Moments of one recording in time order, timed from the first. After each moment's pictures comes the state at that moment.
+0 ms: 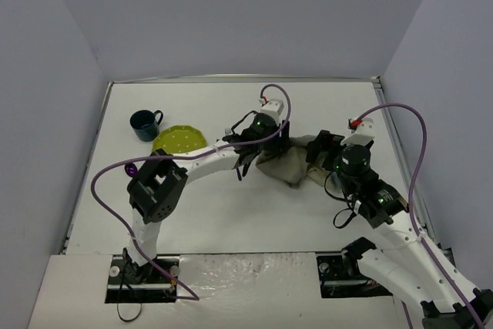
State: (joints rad) left arm -0.83 1.95 1.48 0.03 -0.09 -0.45; right arm 0.49 0.74 0.74 -0.33 0.39 0.43
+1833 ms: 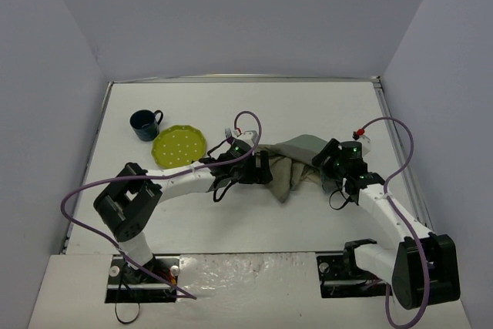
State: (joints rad) left arm -0.82 1.70 1.00 -0.03 0.04 -0.70; right arm 0.14 1.09 0.51 -0.15 0.08 0.74
